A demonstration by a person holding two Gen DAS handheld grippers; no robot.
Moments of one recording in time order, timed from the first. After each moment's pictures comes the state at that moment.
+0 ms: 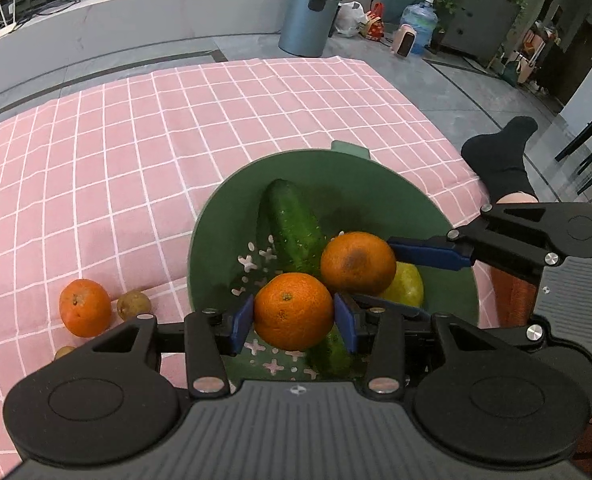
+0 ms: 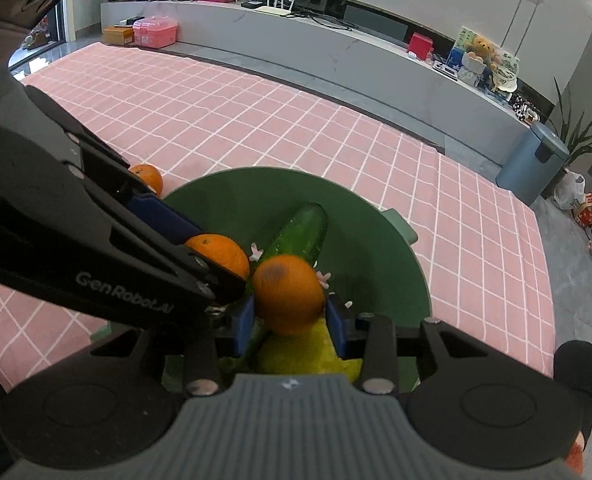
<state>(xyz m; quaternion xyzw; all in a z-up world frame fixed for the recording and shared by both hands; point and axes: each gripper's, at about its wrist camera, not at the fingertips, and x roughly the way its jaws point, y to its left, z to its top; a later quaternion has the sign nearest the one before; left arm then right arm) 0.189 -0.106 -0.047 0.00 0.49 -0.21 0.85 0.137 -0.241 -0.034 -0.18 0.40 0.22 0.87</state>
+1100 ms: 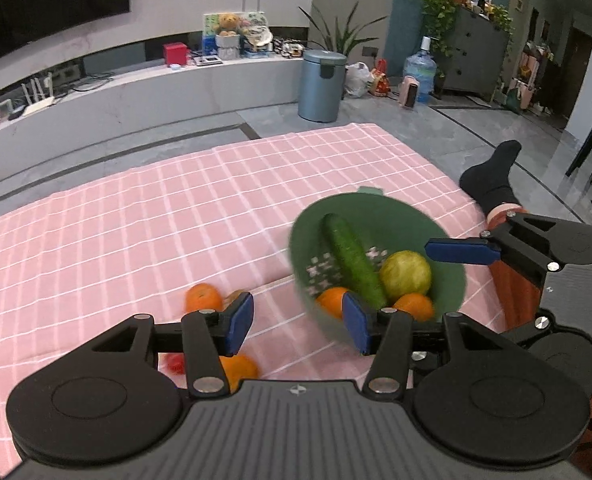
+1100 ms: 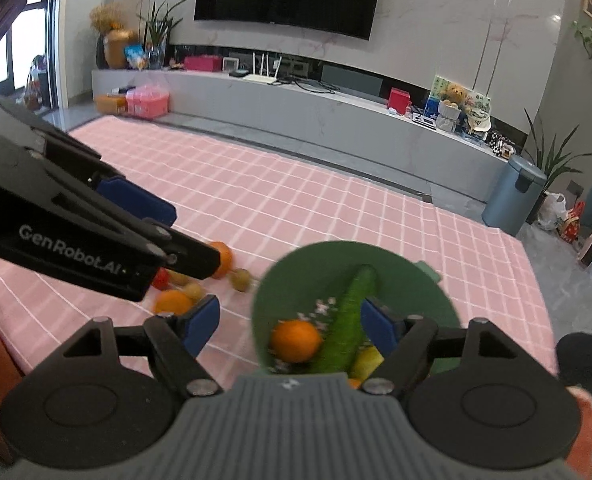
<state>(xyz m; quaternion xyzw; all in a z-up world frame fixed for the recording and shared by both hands) 0.095 -0.035 0.024 0.05 0.39 -0.18 0.90 0.039 -0.192 0.014 -0.12 0.32 0.20 0.92</state>
